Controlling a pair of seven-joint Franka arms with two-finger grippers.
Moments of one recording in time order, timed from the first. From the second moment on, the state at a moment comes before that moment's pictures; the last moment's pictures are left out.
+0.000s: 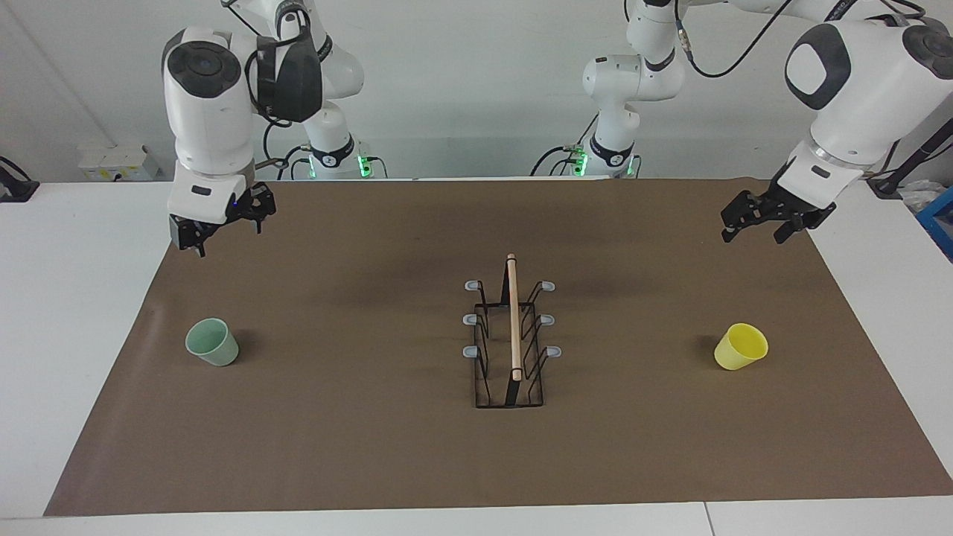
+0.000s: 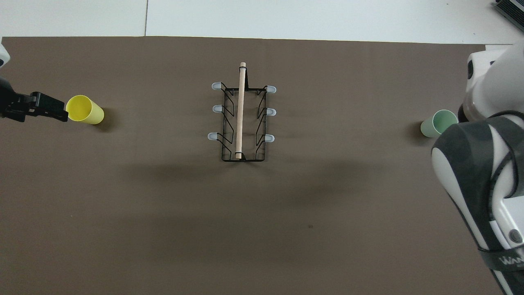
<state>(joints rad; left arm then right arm) -0.11 0.17 0.15 -1.47 -0.08 1.60 0.08 0.10 0.10 0.02 -1.66 -0.40 1.65 -0.63</state>
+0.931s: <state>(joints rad) -0.11 0.50 0.33 -1.32 -0.27 1.72 -0.48 0.17 0.16 0.01 -1.86 -0.78 1.81 -0.83</state>
